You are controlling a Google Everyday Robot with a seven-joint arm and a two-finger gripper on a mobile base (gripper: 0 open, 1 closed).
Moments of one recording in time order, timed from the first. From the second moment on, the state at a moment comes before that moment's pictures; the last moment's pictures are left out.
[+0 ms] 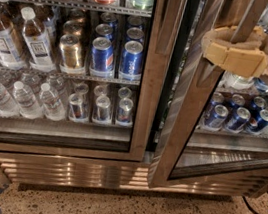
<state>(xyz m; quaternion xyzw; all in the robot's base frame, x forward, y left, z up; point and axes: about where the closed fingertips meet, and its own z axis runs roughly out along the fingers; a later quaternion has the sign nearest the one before) 0.462 -0.114 1.054 -0.49 0.52 0.40 0.57</state>
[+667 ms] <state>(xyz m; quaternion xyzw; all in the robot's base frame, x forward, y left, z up) 0.457 -0.112 1.055 -0.49 0.53 0.39 0.57</state>
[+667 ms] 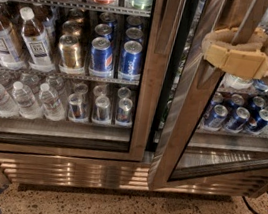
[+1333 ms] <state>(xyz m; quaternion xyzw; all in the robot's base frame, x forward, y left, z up) 0.450 -0.116 1.057 -0.48 0.54 0.39 0.57</state>
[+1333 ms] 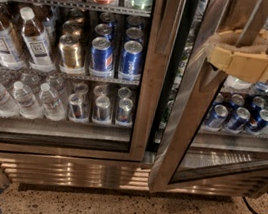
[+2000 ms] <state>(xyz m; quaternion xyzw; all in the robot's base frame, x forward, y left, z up) 0.443 -0.118 1.058 -0.48 0.55 0.38 0.57</state>
